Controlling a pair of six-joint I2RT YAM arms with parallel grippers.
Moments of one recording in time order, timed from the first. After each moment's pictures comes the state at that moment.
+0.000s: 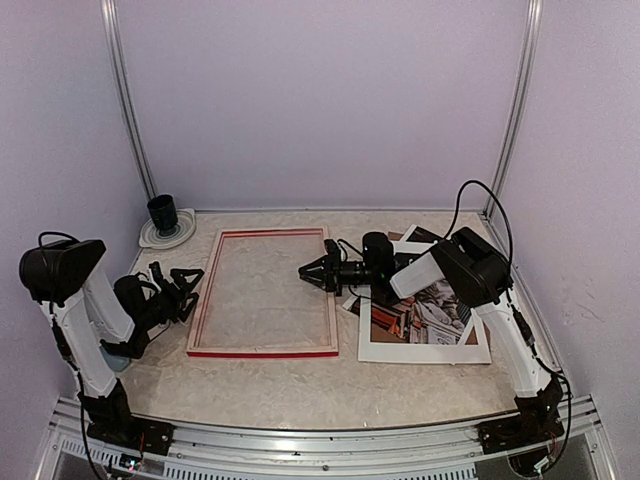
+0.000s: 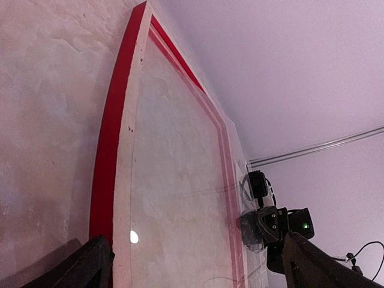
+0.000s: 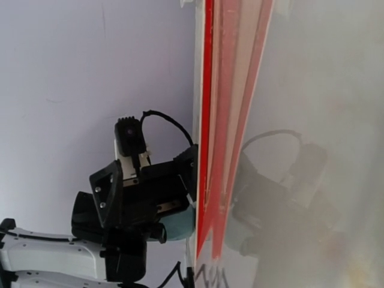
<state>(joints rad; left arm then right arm) -0.01 1.88 0.26 1.41 0.55 -1.07 0.63 2.54 1.53 0.92 -0.87 1.42</state>
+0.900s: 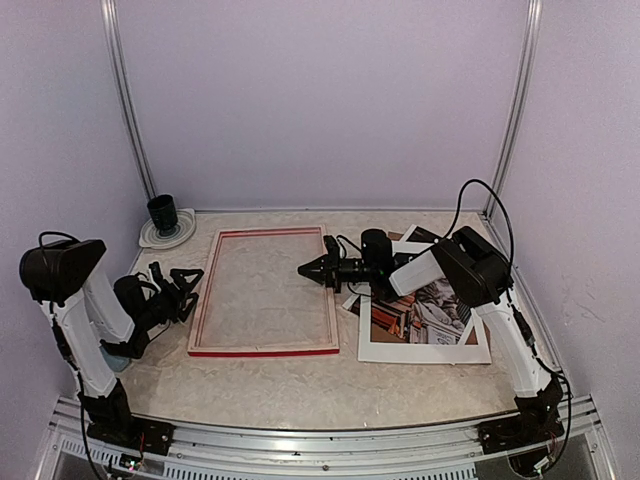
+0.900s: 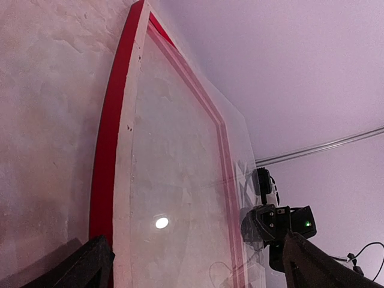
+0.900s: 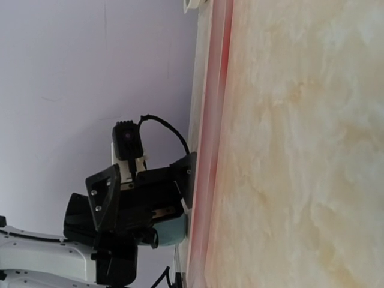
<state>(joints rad) -0.01 1.88 0.26 1.41 0.55 -1.07 0.63 2.54 1.56 0.88 -0.85 1.35</state>
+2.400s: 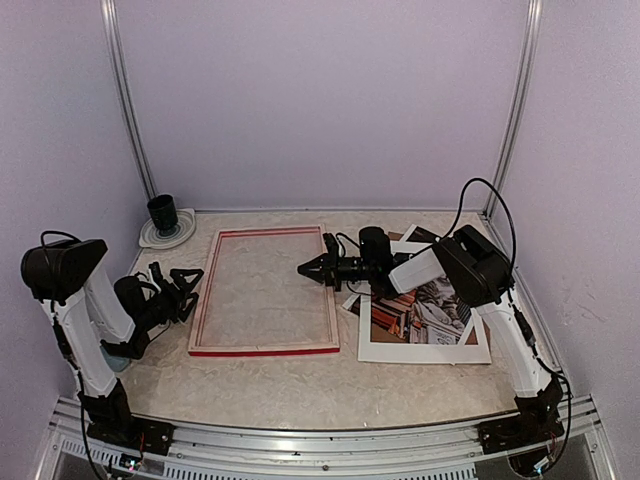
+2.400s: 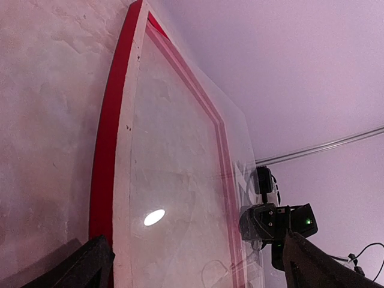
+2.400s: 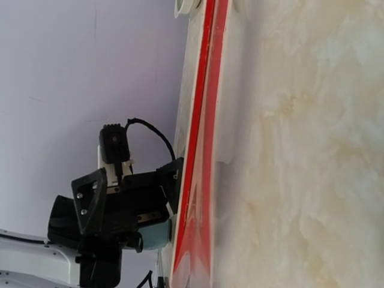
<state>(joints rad) -0.01 1.89 0.26 1.43 0.55 -1.08 0.63 2.52 1.57 0.81 -0.83 1.27</state>
